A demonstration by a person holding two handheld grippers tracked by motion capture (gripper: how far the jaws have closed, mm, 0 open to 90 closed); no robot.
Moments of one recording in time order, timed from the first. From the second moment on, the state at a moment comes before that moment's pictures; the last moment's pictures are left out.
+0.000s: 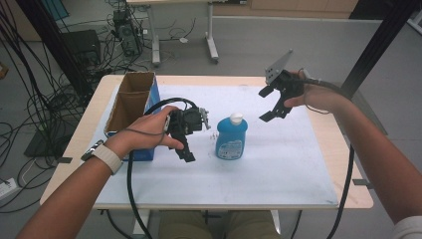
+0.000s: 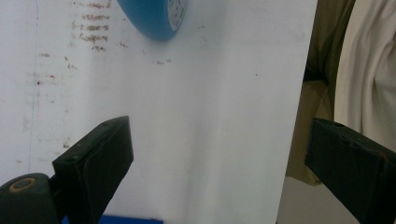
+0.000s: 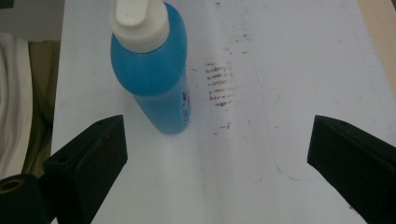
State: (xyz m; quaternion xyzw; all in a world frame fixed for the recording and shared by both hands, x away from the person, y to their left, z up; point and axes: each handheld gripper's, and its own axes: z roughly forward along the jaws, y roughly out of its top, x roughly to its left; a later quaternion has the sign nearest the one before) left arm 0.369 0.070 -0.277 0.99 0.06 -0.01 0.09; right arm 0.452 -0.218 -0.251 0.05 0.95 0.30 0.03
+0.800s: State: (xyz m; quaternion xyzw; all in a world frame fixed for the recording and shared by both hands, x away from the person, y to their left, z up) left arm 0.374 0.071 -0.277 0.99 0.06 0.00 0.10; right arm 0.432 -0.209 -0.272 0.03 0.95 0.30 0.03
